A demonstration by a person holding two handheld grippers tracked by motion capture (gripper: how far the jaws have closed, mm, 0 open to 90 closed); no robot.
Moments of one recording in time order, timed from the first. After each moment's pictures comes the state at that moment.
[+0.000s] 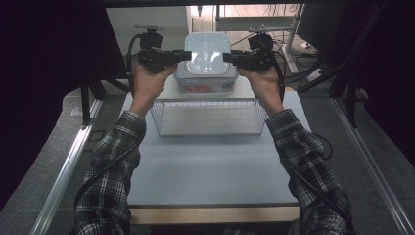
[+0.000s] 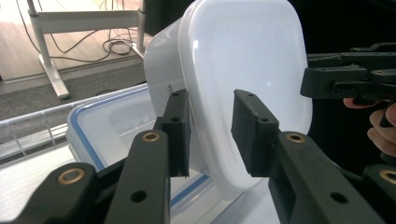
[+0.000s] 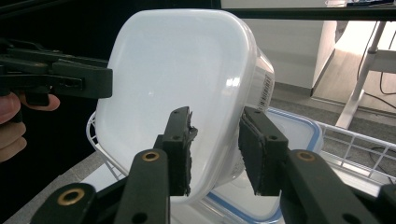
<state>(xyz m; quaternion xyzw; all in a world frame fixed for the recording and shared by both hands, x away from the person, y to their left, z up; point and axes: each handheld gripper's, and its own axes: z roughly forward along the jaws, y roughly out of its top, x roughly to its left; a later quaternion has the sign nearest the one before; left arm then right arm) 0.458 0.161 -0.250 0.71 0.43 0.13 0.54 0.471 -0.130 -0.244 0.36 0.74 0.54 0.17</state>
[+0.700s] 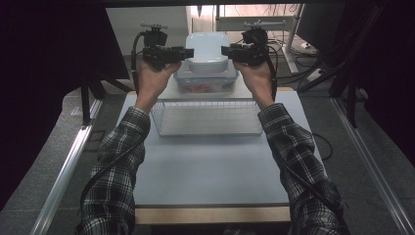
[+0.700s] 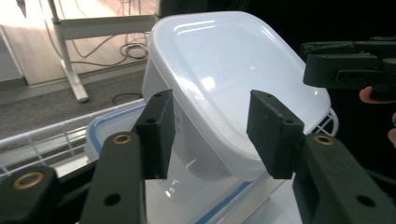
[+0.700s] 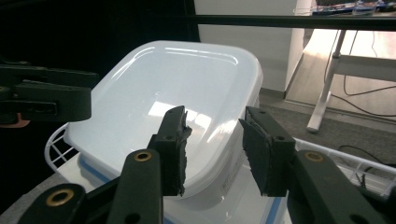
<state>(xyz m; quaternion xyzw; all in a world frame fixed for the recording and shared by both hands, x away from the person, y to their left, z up) 0.472 0.155 -0.253 0.71 0.44 0.17 0.53 0.491 -0.117 -0.243 0.39 0.73 0.53 0.21</state>
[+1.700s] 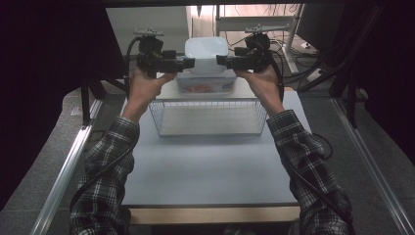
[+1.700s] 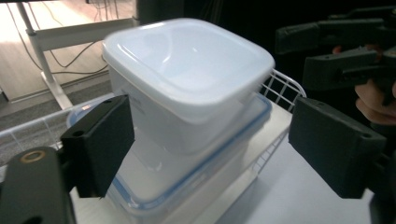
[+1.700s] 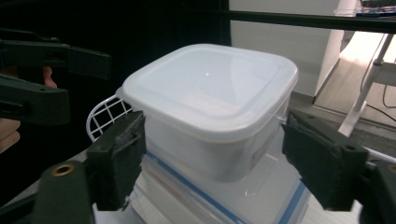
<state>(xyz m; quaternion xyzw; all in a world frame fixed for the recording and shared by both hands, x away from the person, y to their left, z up) 0.442 0.163 -0.256 0.74 0.38 0.16 0.53 0.475 -0.126 -0.245 0.33 0.75 0.54 0.18</state>
